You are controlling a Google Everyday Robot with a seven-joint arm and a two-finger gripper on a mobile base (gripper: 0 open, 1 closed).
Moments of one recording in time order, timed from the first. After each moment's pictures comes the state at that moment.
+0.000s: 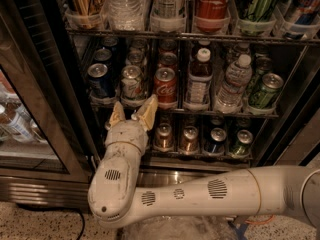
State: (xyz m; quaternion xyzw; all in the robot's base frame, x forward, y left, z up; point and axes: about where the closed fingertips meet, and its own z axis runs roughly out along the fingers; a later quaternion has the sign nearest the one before) arm 0.567 0.053 0.829 -0.07 0.68 -0.16 0.71
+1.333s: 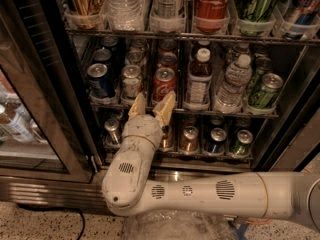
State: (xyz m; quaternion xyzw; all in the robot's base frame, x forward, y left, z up) arm 0.584 0.005 0.833 -0.02 0.66 -0.20 0.73
